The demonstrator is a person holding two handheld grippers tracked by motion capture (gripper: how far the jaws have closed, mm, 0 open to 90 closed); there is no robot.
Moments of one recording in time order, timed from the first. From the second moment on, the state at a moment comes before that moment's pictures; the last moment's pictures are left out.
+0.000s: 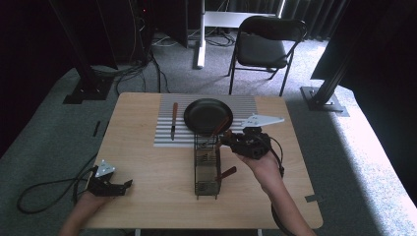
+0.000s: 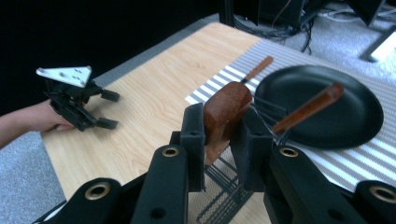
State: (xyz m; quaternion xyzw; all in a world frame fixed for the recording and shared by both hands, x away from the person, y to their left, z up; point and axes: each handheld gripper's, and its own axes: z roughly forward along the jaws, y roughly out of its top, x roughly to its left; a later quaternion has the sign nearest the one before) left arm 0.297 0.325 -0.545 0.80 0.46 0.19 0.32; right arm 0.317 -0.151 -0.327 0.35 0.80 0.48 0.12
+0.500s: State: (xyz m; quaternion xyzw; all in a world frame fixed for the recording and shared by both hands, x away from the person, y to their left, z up) left arm 0.297 0.325 -0.545 0.80 0.46 0.19 0.32; right arm 0.309 -0.163 -0.291 0.33 0.78 0.51 0.13
